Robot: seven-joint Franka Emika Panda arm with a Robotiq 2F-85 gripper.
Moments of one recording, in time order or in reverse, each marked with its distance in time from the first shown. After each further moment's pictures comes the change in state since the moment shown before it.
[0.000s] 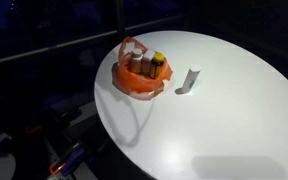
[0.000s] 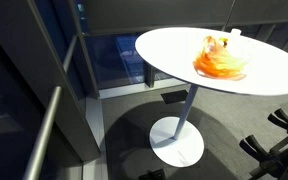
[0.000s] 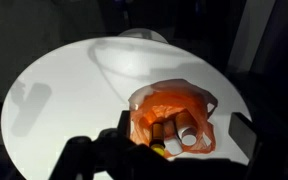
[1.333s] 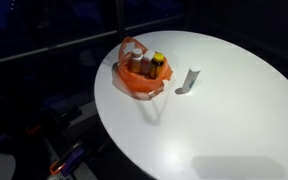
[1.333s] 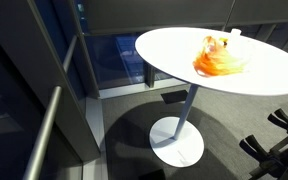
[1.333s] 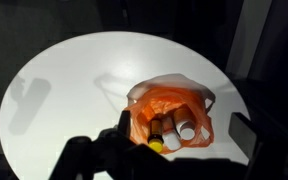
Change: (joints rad) arm 0.008 0.195 -0.003 0.186 0.009 -0.062 0.000
